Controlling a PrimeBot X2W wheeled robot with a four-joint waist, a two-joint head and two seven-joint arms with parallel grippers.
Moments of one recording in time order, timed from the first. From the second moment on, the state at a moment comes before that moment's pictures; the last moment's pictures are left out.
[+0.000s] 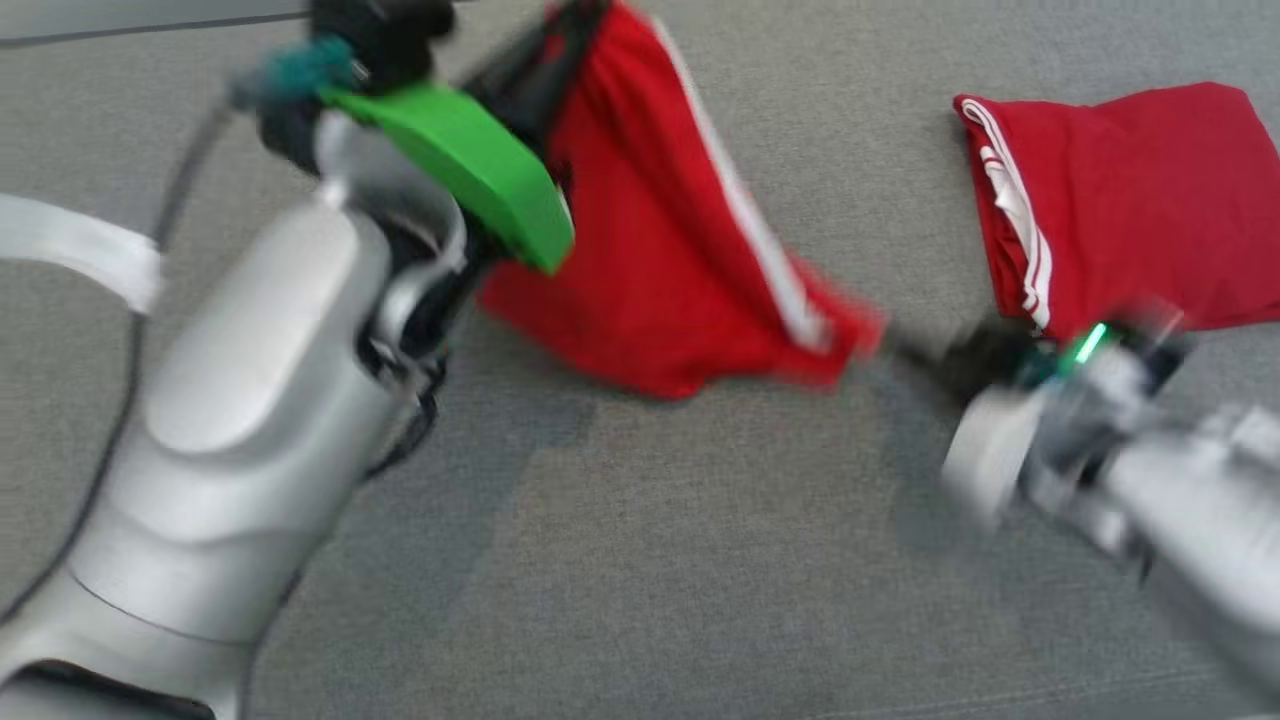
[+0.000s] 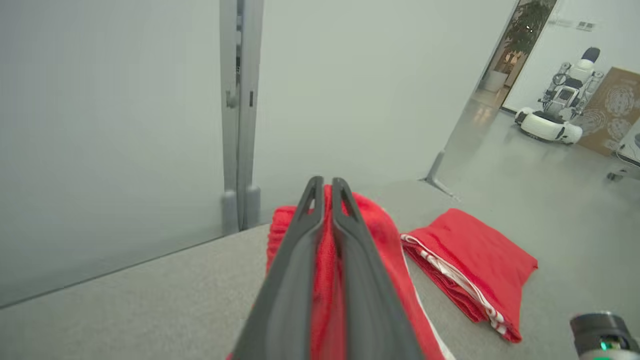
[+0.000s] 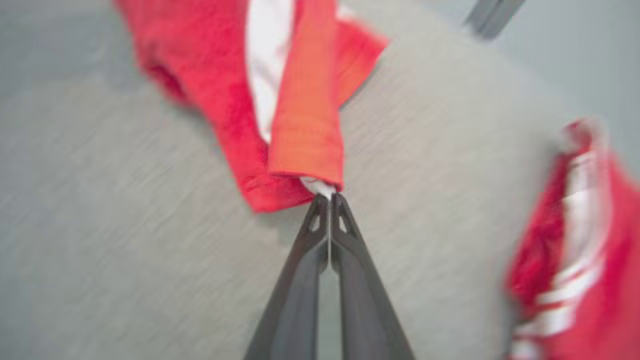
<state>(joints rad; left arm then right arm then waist) -0.84 0.11 -0.68 0.27 -0.75 -0.02 0.13 -0.17 -0.47 0.80 0.05 0.29 0.14 0.21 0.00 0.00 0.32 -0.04</state>
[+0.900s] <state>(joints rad) -0.29 0.09 -0.61 0.27 -0.81 -0.09 -0.25 -0.15 -0.61 0.66 0.08 0.27 -0.01 0.09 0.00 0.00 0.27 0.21</state>
